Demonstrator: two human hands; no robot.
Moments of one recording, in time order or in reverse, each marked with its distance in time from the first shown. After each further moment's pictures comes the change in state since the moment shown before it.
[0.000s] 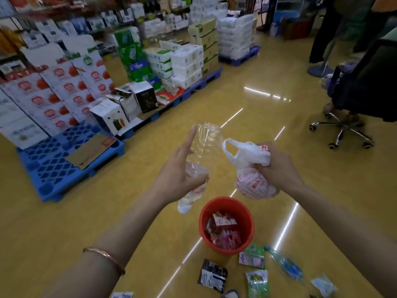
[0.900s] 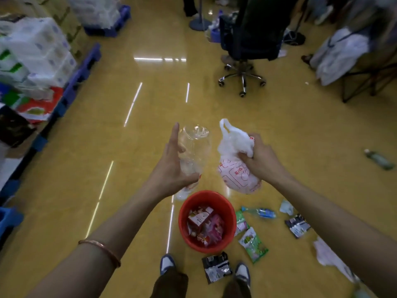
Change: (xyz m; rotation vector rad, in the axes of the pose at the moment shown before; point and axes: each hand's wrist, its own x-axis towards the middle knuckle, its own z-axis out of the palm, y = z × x) left_hand 0.232 -0.104 0.078 -0.219 -0.564 0.225; right_hand 0.085 0.057 0.050 -0.109 0.274 0.612
